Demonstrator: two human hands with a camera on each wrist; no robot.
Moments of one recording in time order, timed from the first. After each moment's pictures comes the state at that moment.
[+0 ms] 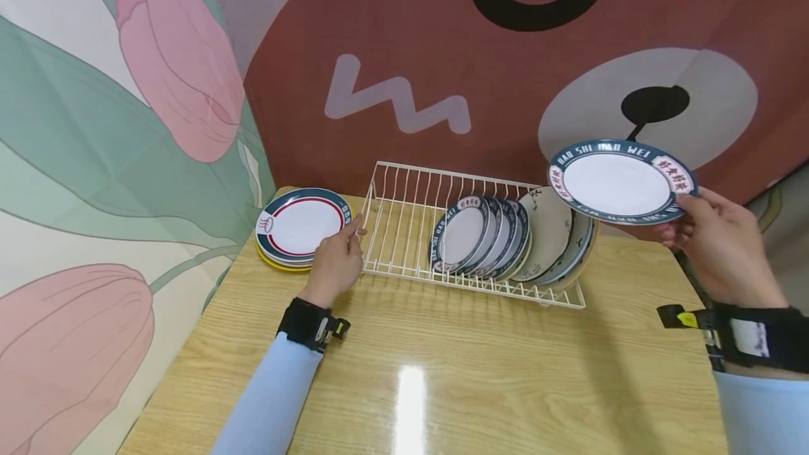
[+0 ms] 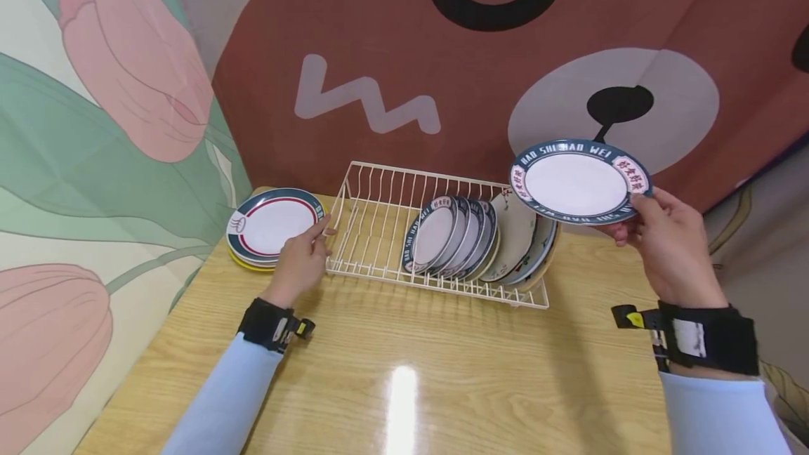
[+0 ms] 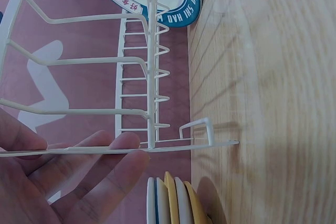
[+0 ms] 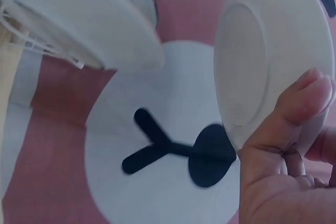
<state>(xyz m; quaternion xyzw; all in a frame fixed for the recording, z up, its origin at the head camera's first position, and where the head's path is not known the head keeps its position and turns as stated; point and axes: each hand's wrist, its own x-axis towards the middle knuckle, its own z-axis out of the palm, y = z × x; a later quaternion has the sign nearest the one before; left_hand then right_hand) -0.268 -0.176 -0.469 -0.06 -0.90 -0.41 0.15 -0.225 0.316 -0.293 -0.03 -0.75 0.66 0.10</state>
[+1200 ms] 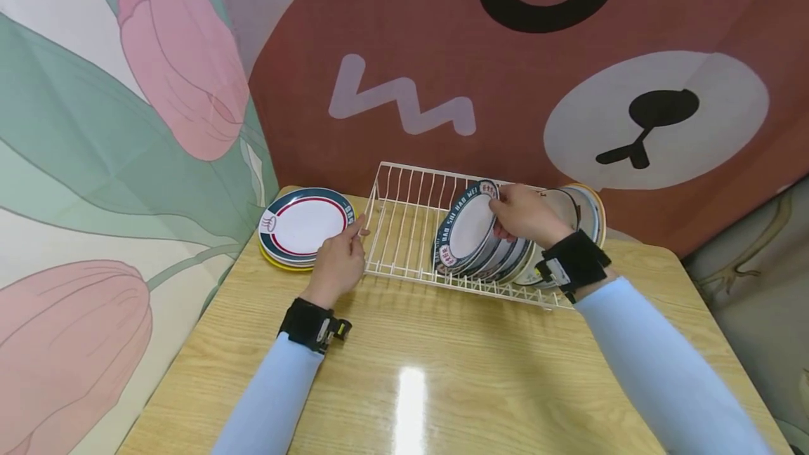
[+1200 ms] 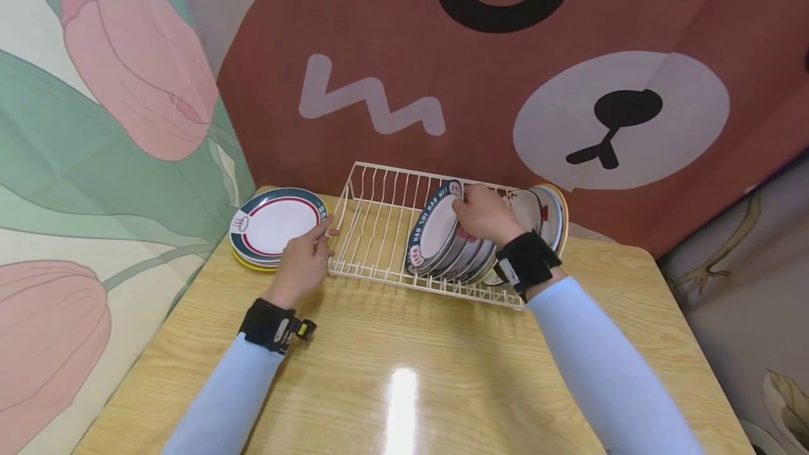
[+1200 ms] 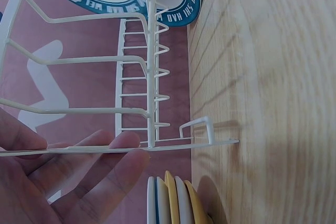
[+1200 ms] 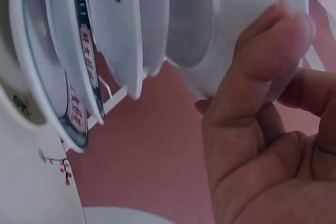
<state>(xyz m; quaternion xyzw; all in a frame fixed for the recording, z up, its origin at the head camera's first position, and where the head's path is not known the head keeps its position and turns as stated) -0.269 -0.176 -0.469 -0.06 -0.90 -0.40 0.14 -0.308 0.137 -0.324 0.11 -0.94 0.29 -0.10</state>
